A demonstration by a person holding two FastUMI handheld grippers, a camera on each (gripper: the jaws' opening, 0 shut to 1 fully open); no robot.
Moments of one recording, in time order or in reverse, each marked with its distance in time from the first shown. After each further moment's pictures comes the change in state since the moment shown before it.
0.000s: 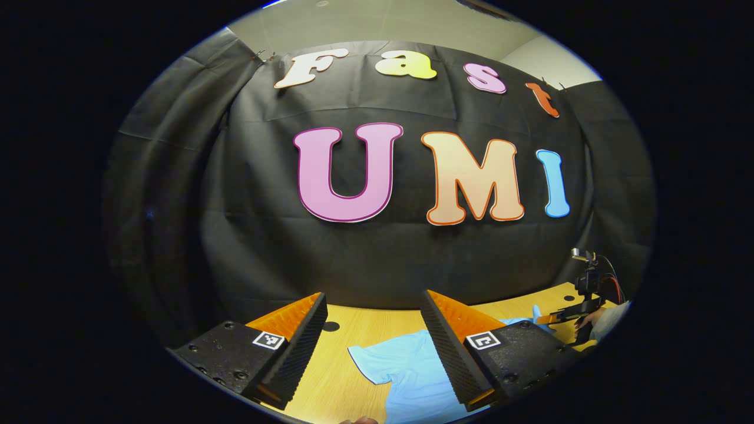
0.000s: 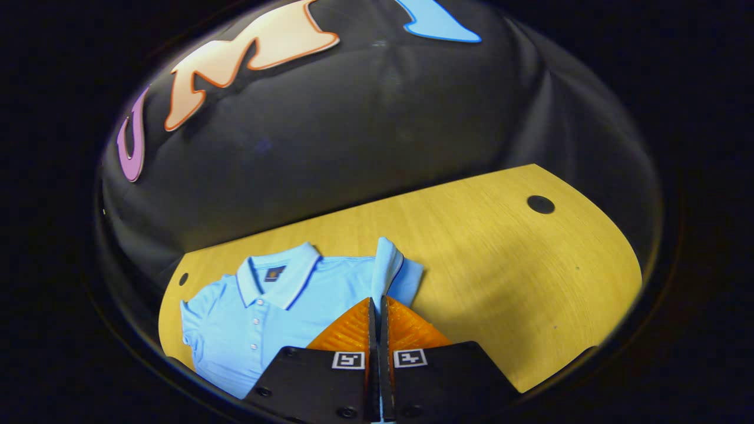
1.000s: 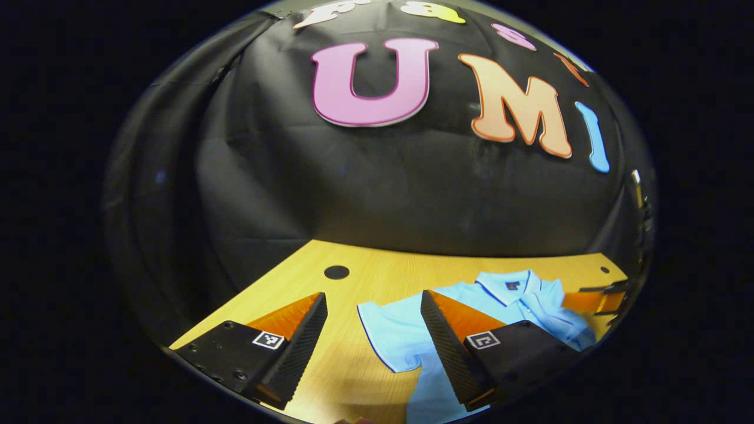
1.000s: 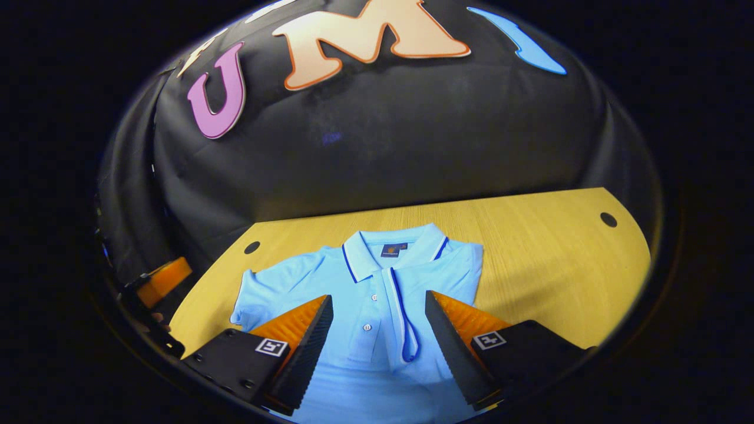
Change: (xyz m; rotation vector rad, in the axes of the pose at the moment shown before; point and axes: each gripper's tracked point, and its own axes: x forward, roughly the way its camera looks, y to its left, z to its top) left arm 0.093 0.028 -0.184 -0.035 0.290 0.067; right arm -0.047 0.111 -0.041 -0.182 -0.044 0.223
